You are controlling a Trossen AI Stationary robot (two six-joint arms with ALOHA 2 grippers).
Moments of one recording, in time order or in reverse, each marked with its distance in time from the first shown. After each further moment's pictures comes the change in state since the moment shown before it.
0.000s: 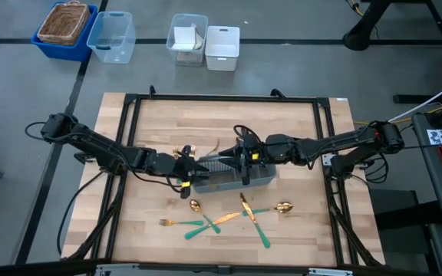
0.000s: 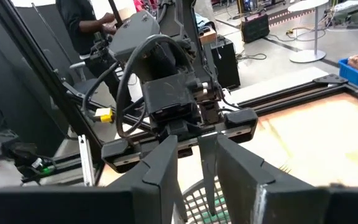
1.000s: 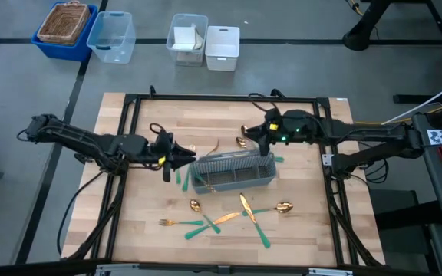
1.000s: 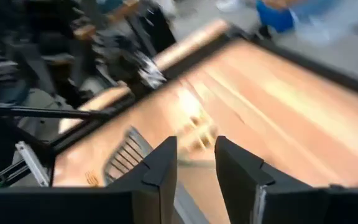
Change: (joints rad) left arm 0.046 -0.353 0.001 -0.099 0.001 -0.330; right arm -0.213 -0.290 0.000 -0.583 -0.017 0.218
